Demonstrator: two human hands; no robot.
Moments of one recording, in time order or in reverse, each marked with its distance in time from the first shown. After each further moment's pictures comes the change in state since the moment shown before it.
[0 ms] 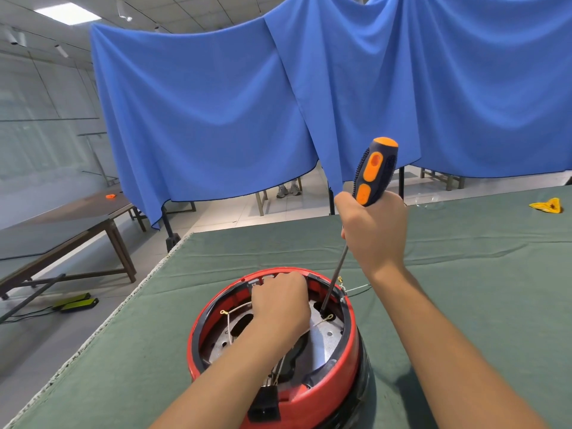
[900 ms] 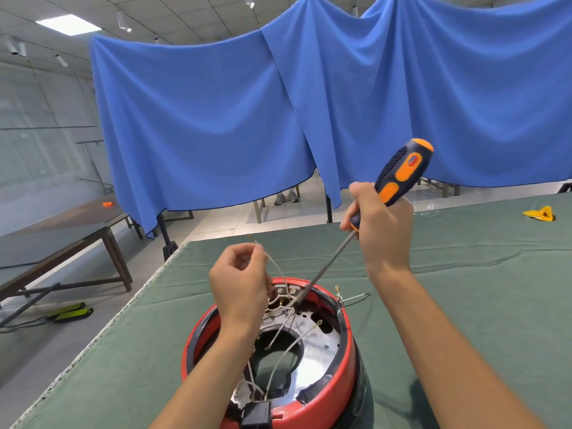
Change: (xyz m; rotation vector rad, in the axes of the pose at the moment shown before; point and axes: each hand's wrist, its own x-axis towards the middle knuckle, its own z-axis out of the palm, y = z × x) left_hand 0.001 -0.028 -0.018 -1.409 0.668 -0.187; right_hand 0.008 -0.009 -0.006 0.377 0.032 0.197
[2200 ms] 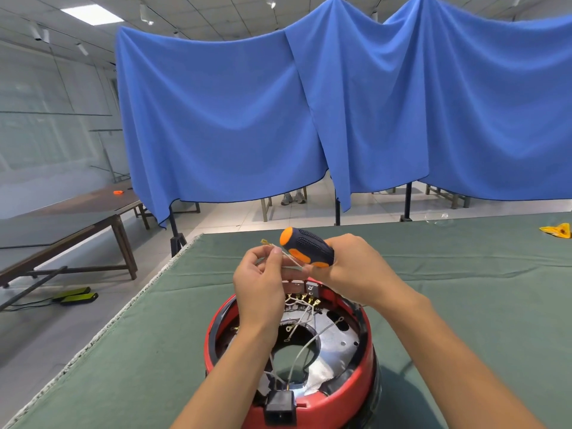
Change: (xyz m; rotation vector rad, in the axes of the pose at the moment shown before) left_hand -0.013 0.006 -0.011 -0.314 -0.132 -0.155; right_hand -0.028 0.015 0.010 -0.894 -0.819 -0.147
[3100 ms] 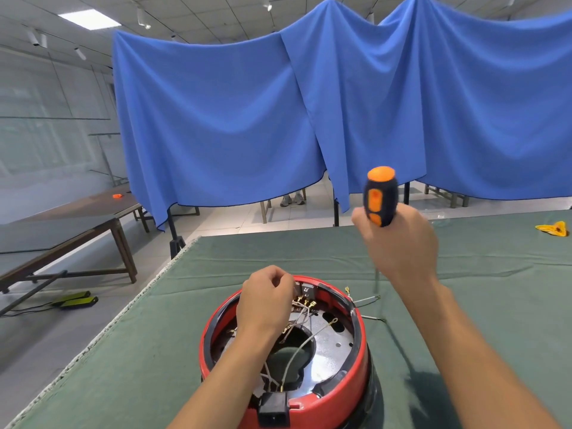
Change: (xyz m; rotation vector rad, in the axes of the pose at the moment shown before) left_hand 0.002 -0.013 -0.007 0.759 -0.133 0.012; right_hand -0.001 0.020 -0.030 -0.007 0.738 0.201
